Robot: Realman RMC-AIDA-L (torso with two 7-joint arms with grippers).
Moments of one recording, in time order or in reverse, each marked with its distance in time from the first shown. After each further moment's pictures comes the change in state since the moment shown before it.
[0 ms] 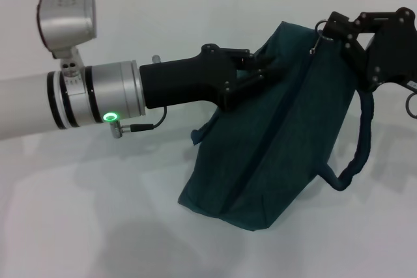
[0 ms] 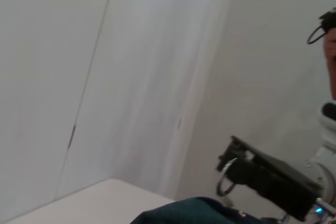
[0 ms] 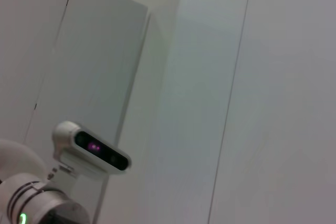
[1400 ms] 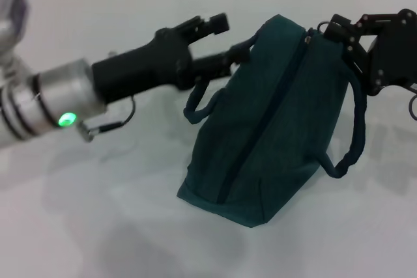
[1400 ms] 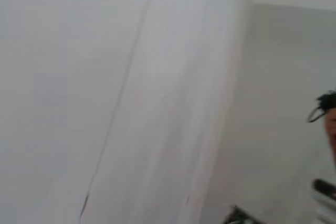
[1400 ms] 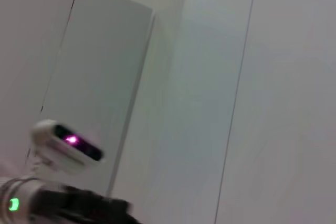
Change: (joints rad) left arm 0.074 0.044 -0.008 -0.083 -0.203 0.135 0.049; right arm -0.022 0.000 -0.009 -0.045 -0.009 -0.008 0.028
